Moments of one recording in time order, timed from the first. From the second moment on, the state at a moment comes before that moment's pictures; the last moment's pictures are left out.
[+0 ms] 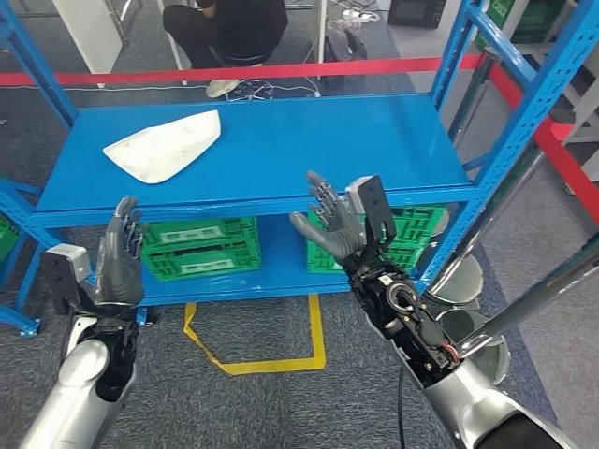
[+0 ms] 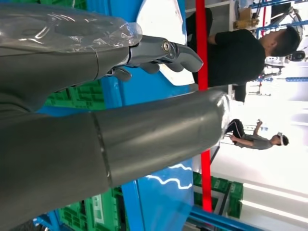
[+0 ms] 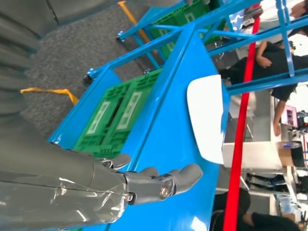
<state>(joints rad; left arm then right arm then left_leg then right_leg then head) -0.39 0.04 -0.46 -1.29 0.36 0.25 -0.27 -0.39 -0.07 0.47 -1.35 -0.21 -0.09 -0.07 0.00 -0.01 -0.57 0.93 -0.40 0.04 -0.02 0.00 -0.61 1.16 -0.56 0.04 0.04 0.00</state>
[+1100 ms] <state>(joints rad) -0.39 0.04 -0.46 -1.29 0.36 0.25 -0.27 -0.37 -0.08 0.46 -1.38 -0.21 -0.10 -0.07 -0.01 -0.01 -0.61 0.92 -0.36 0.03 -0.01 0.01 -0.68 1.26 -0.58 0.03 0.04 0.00</state>
